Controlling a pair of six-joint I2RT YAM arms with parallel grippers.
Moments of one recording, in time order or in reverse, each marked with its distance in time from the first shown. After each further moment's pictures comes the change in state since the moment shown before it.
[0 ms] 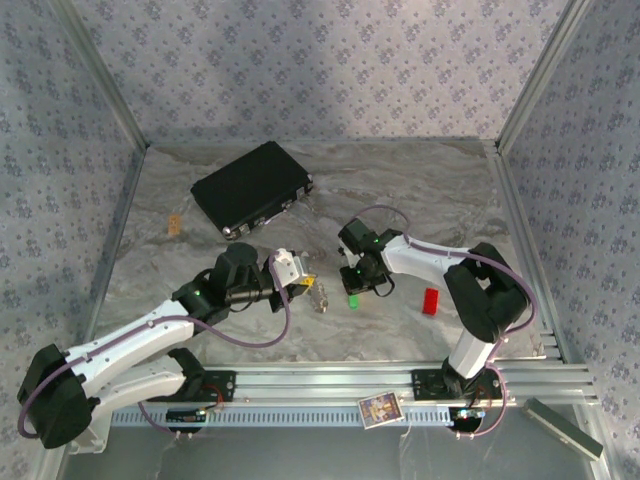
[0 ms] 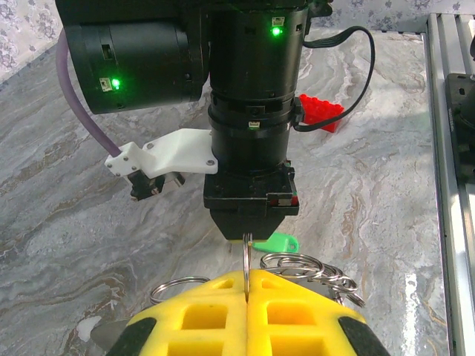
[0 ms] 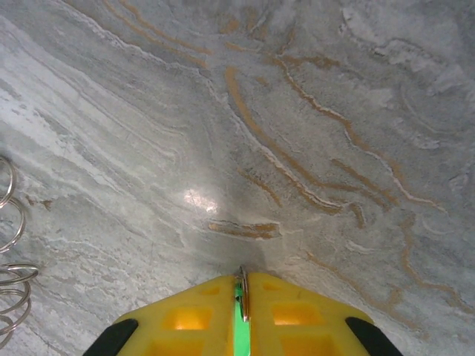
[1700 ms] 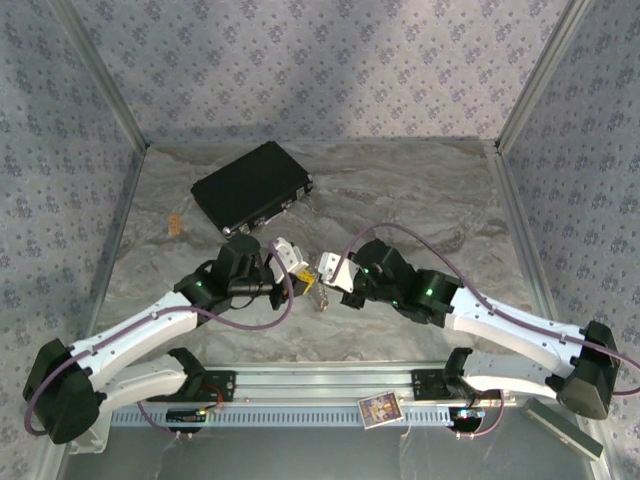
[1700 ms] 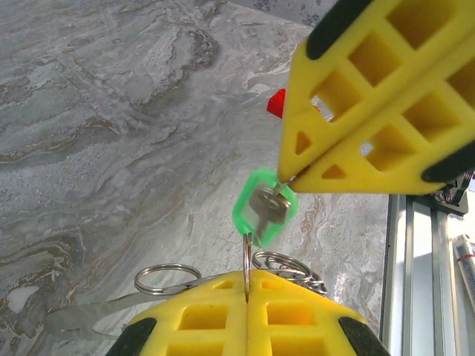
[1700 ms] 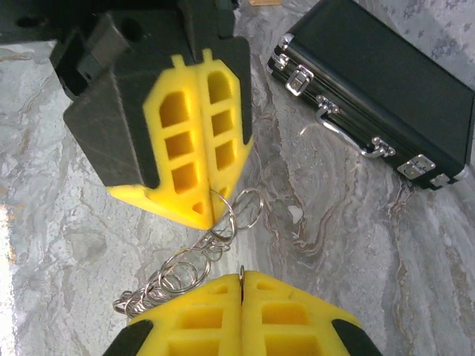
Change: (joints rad) left arm 0.048 0.055 0.063 -0.092 0.106 -0.169; right arm 0.327 -0.636 -0.142 0.251 0.169 -0.744
